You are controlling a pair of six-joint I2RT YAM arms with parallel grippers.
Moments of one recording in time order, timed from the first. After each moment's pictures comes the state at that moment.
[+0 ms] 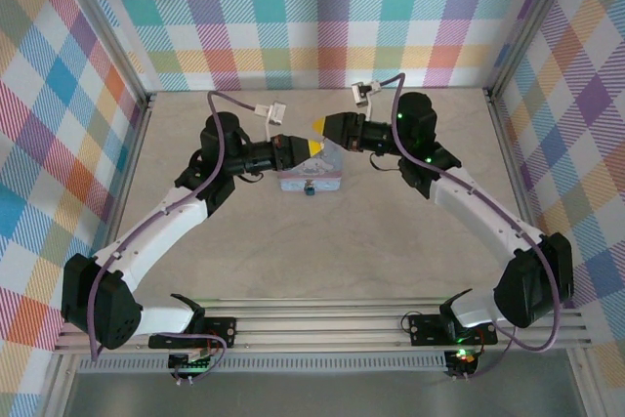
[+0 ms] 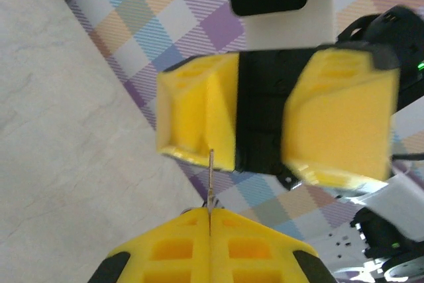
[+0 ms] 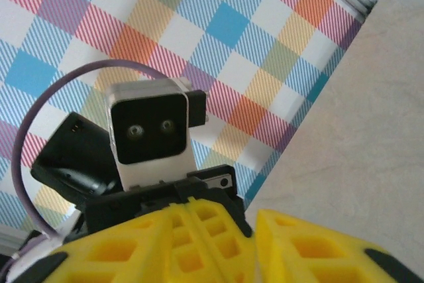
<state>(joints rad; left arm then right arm) -0.49 1.30 1.07 0.10 0.80 -0.80 0.51 1.39 1.20 0.16 -0.78 0.94</state>
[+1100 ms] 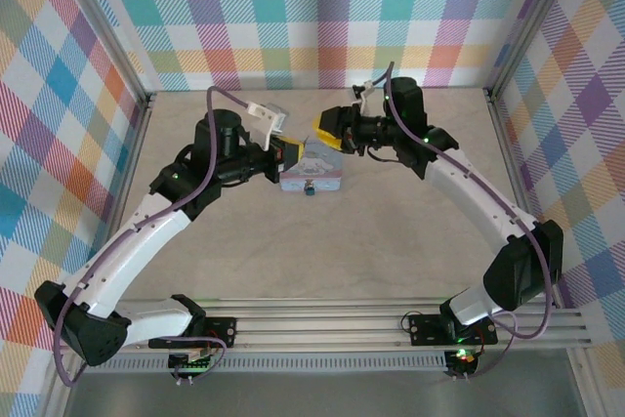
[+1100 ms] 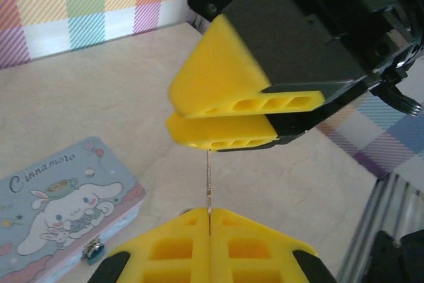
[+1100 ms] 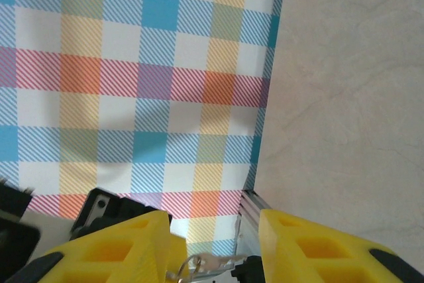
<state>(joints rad) -0.61 1.20 1.30 -0.47 0.31 -0.18 0.50 1.50 1.40 -0.25 -0.77 1.10</state>
